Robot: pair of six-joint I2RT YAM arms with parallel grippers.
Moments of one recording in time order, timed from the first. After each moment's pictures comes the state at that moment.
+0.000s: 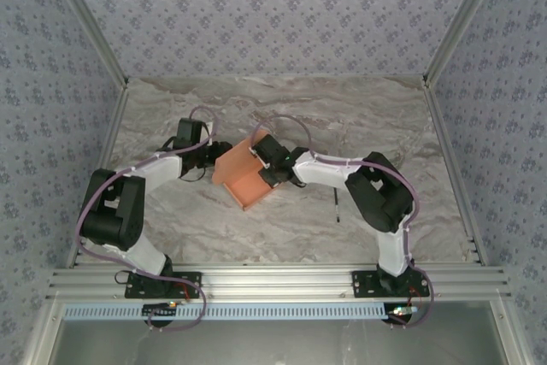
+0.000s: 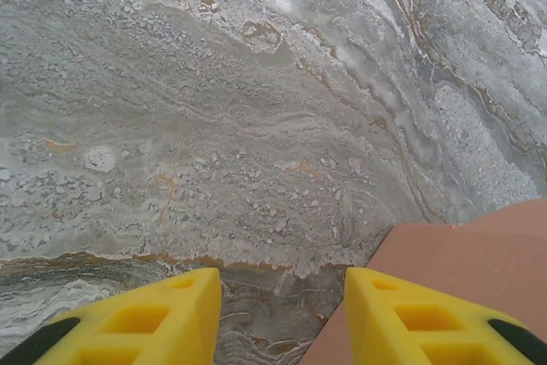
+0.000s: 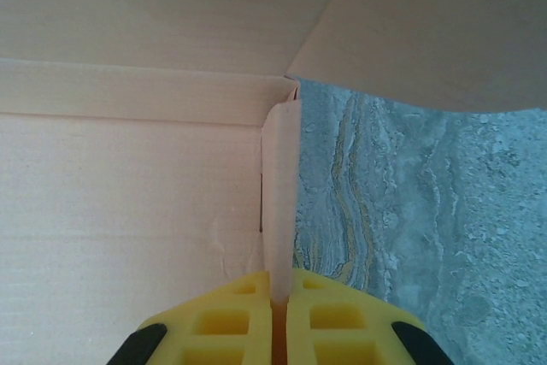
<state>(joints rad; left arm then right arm) -0.27 1.61 0.86 -0.09 0.33 -0.45 0.84 1.95 1.28 -0.38 0.26 0.02</state>
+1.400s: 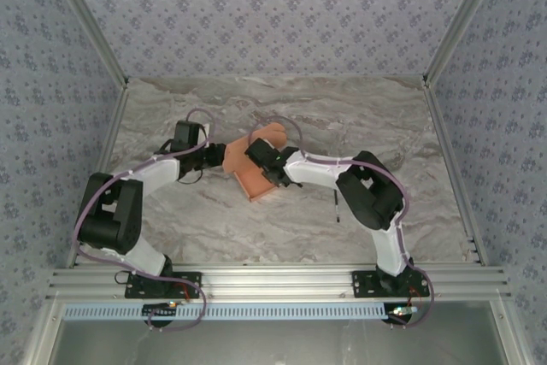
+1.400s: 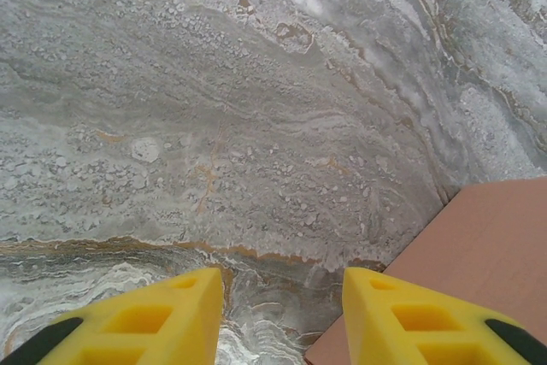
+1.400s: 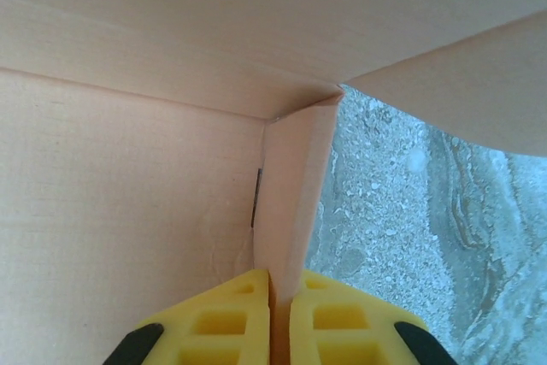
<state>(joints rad) -0.26 1.58 0.83 -0.09 0.29 -0.43 0.85 2.01 1.36 -0.53 0.51 -0.01</state>
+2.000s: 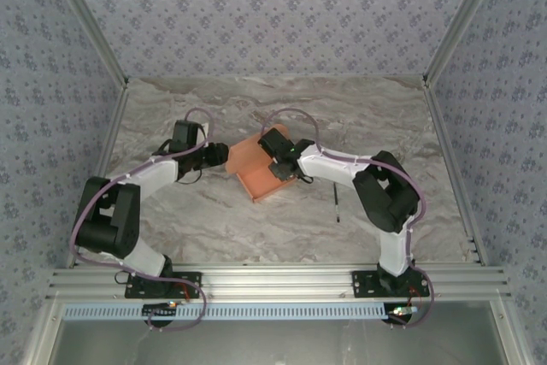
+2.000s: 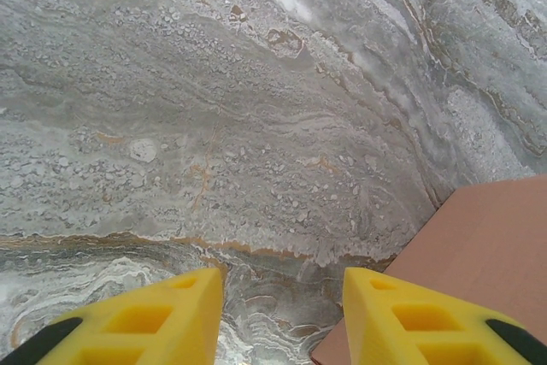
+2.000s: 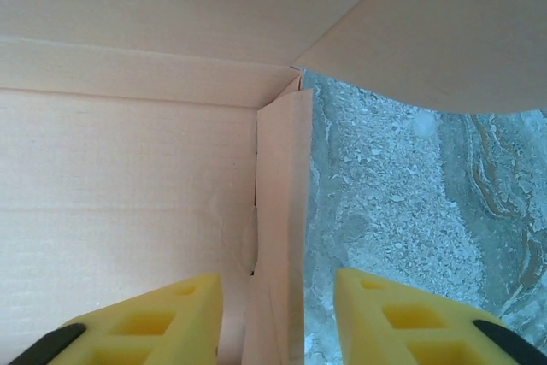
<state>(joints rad) -0.26 1.54 0.82 -0.10 0.29 -0.43 0.79 1.91 1.31 -0.55 0.32 0.07</state>
